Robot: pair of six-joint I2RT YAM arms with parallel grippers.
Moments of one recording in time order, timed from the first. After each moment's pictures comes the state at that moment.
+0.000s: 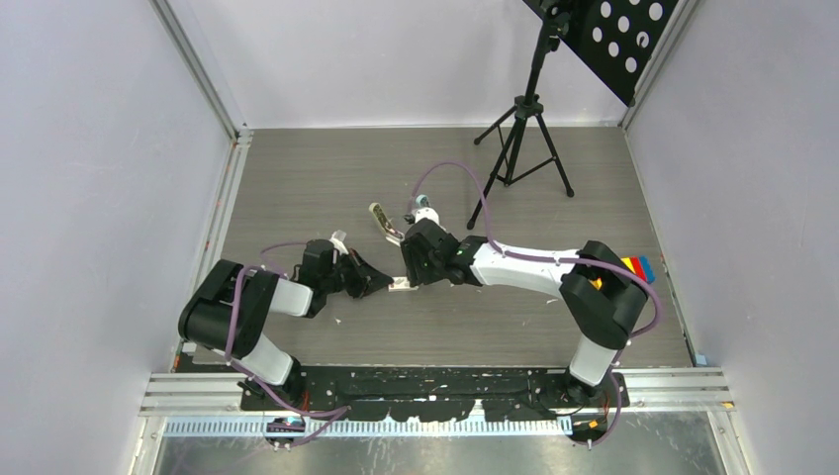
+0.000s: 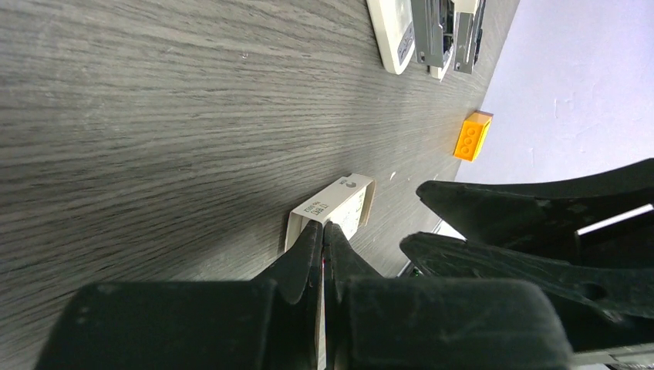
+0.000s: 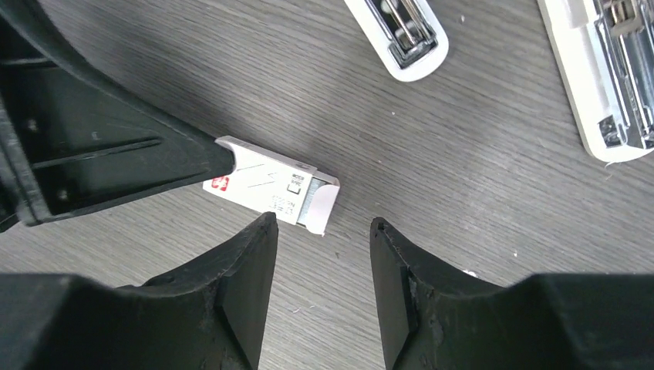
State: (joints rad) left arm -0.30 1.57 0.33 0.60 0.54 -1.07; right arm 0.93 1.72 1.10 -0.25 0.17 0.51
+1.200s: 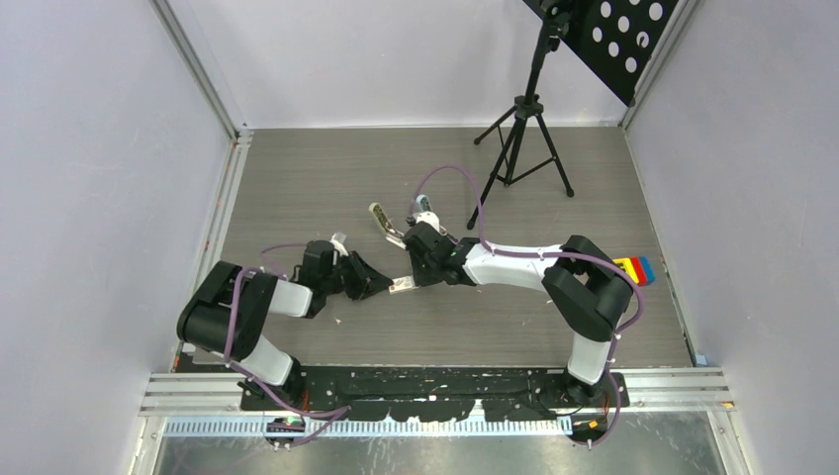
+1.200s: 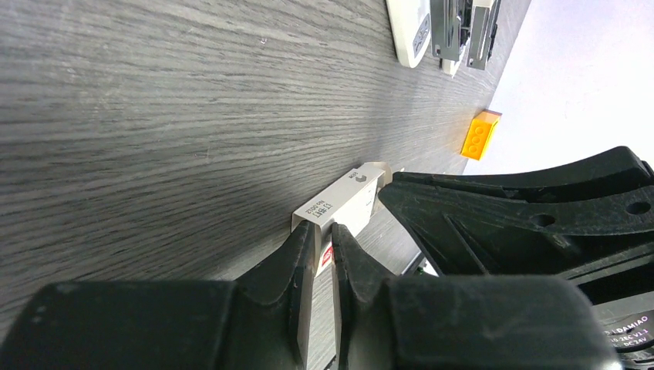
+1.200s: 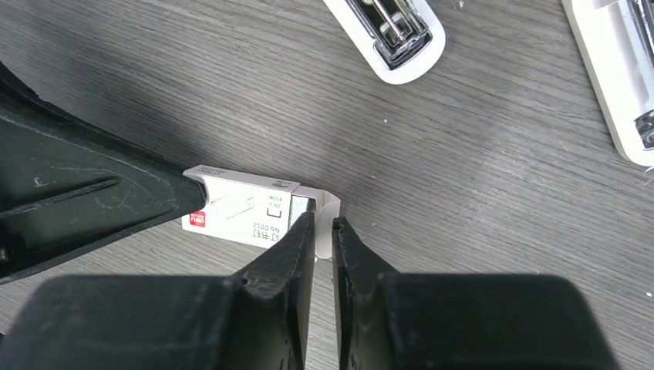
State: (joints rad) left arm -0.30 1.56 0.33 0.57 0.54 -1.06; right arm 0.93 1.81 1.10 -0.22 0.18 0.58
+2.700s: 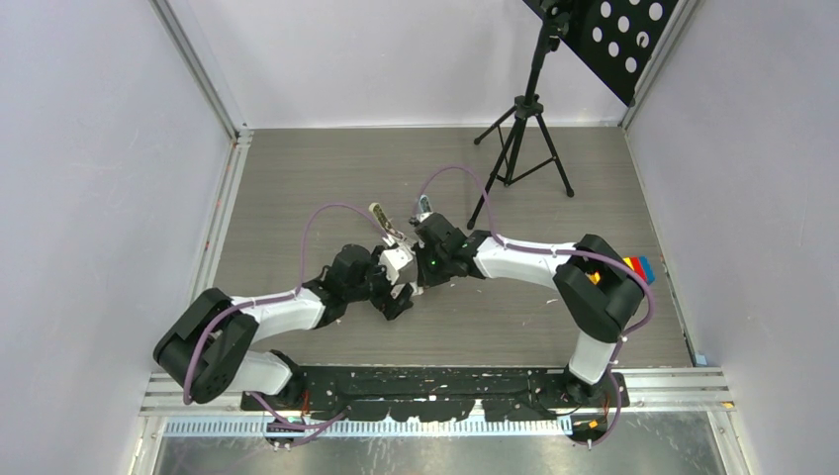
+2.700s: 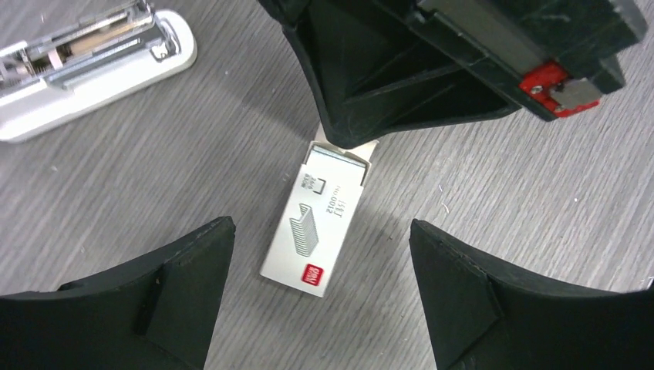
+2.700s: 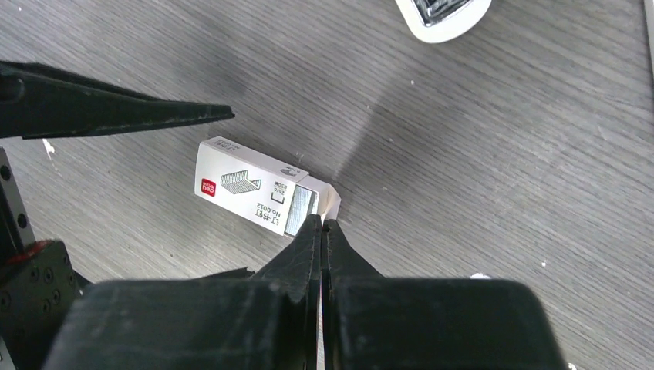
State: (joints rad) left arm -0.65 1.34 0.42 0.30 0.32 0.15; right arm 0.86 1.77 1.08 -0.26 -0.04 0.49
